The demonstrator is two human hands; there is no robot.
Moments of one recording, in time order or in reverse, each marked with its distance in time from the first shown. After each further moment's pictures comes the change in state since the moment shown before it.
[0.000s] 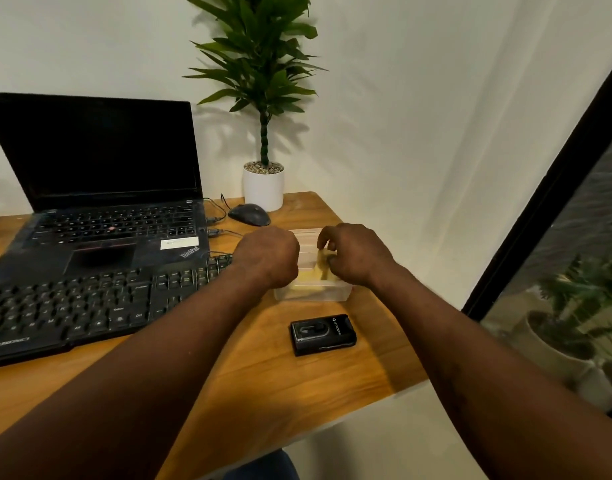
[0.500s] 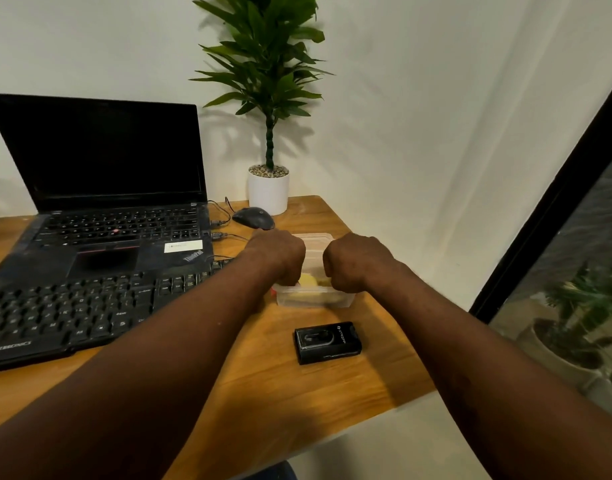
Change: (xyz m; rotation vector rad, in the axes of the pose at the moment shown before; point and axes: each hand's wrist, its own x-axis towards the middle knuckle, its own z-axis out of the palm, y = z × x) left_hand 0.027 0.002 -0.008 0.205 -0.253 0.099; right_hand 0.001 -0.019 -0.010 -0.333 -0.178 -0.046
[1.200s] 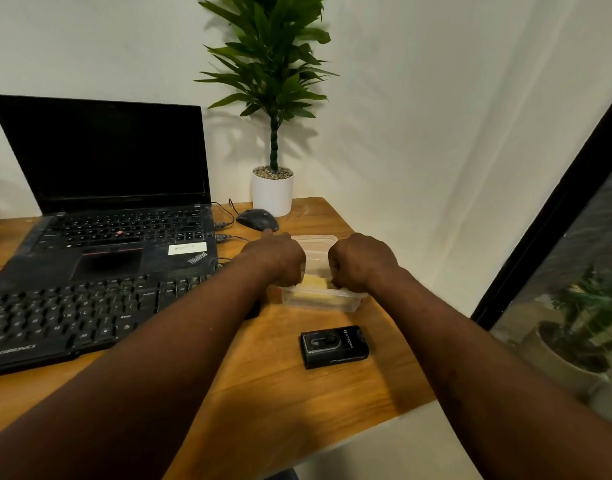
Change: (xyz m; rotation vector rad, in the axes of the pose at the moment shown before) left_hand 0.005 -0.016 0.012 -0.185 -0.075 -0.030; right_hand 0.016 0.006 0.013 0.059 0.038 0.056
